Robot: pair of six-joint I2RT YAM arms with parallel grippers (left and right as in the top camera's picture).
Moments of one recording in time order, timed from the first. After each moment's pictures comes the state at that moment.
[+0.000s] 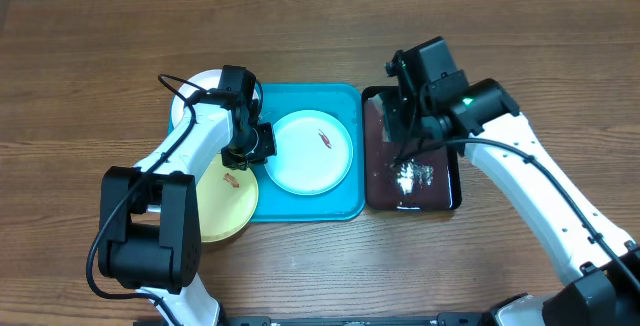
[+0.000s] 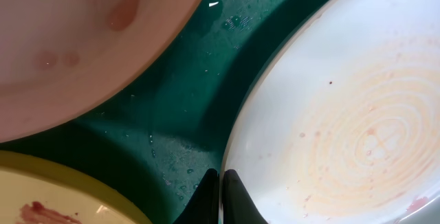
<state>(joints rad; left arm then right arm) -0.15 1.87 1.20 -0.82 0.16 -0.34 0.45 1.60 1.40 -0.90 -0.06 0.19</state>
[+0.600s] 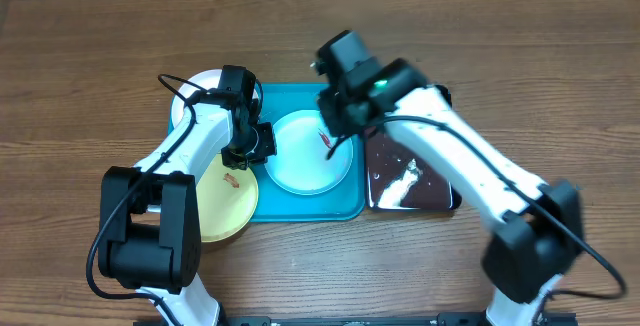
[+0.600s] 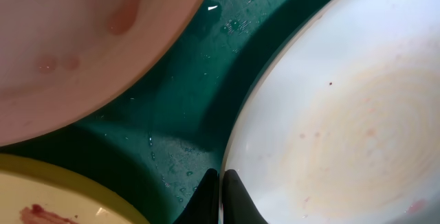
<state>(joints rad) -0.15 1.87 1.20 -0.82 0.16 -0.34 0.66 1.94 1.70 -0.93 0.04 0.20</state>
